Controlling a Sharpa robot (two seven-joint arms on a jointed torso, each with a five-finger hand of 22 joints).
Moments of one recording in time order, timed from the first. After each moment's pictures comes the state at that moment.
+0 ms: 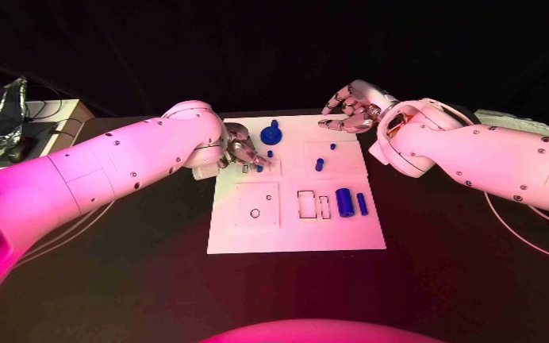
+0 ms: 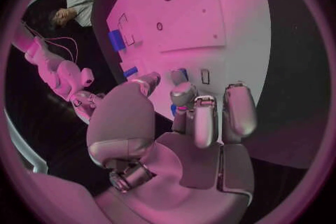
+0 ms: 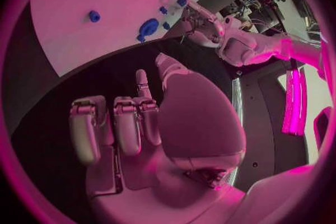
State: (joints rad) left arm 1.26 -0.54 0.03 1.21 -1.08 0.25 -0.54; left_hand 1.01 -0.22 0.40 0.29 0.11 0.99 0.00 0.71 1.00 1.35 -0.06 1.17 0.87 1.47 -0.11 1.55 1.31 0.08 1.37 0.01 1.40 1.20; right arm 1.34 -0.77 -0.12 1.43 -1.13 -0.46 -0.15; right_hand 1.37 -0.20 0.21 0.29 0.24 0.96 0.14 0.26 0.30 1.47 0.06 1.57 1.31 1.46 -0.01 1.57 1.31 0.01 1.47 0.09 1.55 1.31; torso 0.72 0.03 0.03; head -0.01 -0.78
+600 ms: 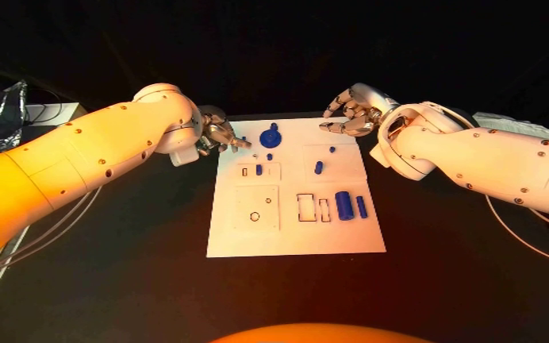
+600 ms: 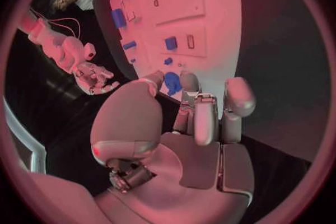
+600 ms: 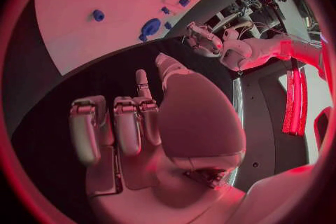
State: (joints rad) left arm 1.26 -0.61 0.15 1.17 -1.06 0.26 -0.53; left_hand 1.11 -0.14 0.32 0.29 0.06 0.86 0.08 0.54 0.92 1.15 0.00 1.03 0.63 1.47 -0.06 1.49 1.31 0.10 1.26 0.05 1.30 1.05; right arm 1.34 -0.78 -0.12 1.43 -1.13 -0.46 -0.15; right_hand 1.37 -0.20 0.21 0.29 0.24 0.96 0.14 0.26 0.30 1.47 0.06 1.57 1.31 1.46 -0.01 1.57 1.31 0.01 1.47 0.09 1.55 1.31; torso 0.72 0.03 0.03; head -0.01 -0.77
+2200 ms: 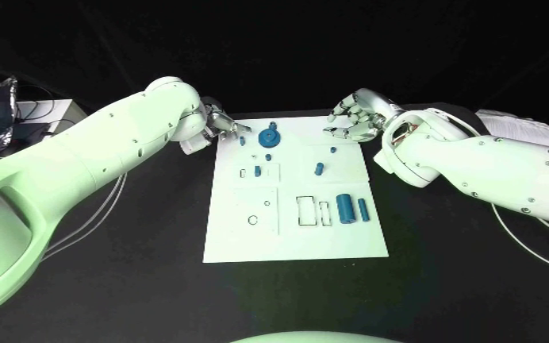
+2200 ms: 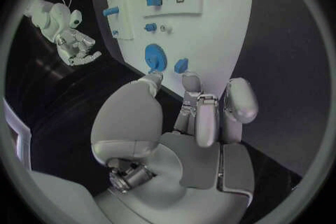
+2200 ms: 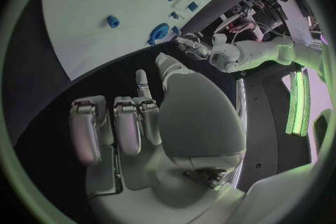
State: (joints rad) left arm 1.29 -0.44 0.16 0.85 -1.02 0.22 -0.51; left_hand 1.10 -0.14 0.25 0.29 0.06 0.82 0.10 0.52 0.86 1.16 0.03 1.09 0.70 1.46 -0.04 1.52 1.31 0.10 1.30 0.07 1.34 1.12; right arm 1.34 -0.79 -0.12 1.44 -1.15 -0.48 -0.15; right_hand 1.37 -0.20 0.21 0.29 0.27 0.96 0.14 0.26 0.31 1.47 0.06 1.57 1.31 1.46 -0.01 1.57 1.31 0.01 1.47 0.09 1.55 1.31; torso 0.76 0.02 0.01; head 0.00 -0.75
